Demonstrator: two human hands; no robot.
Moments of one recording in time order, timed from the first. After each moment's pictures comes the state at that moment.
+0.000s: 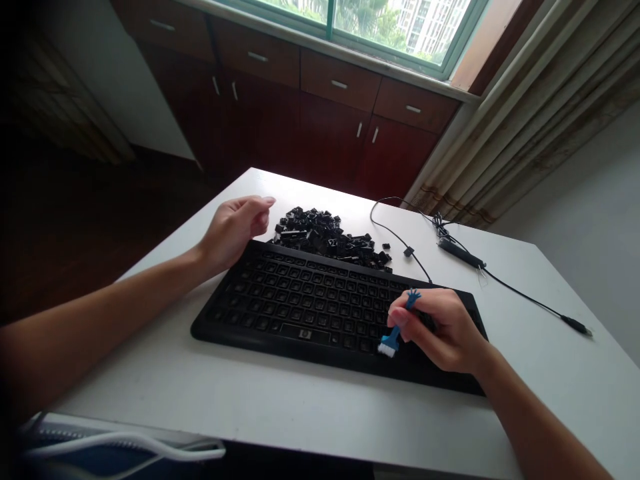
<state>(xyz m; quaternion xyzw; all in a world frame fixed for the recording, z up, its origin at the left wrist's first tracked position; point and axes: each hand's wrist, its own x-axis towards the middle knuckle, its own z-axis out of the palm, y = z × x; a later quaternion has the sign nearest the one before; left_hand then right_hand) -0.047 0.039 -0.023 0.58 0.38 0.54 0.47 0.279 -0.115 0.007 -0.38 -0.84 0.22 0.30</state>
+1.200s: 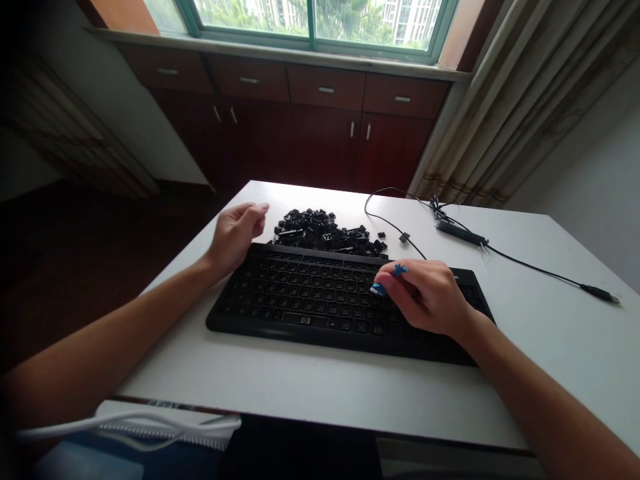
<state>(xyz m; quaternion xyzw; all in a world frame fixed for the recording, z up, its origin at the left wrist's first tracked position) -0.048 0.037 -0.025 0.67 0.41 0.52 0.33 0.278 -0.108 -0.003 -0.36 -0.85 0.03 0.38</state>
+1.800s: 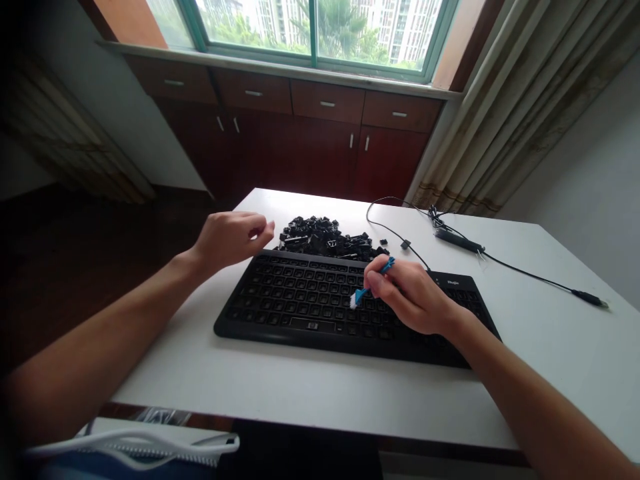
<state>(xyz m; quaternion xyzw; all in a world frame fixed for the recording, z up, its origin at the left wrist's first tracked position) -0.085 0.048 -0.016 0.85 0.40 0.35 -0.02 0.256 -0.098 0.007 -0.37 -0.83 0.25 0.34</state>
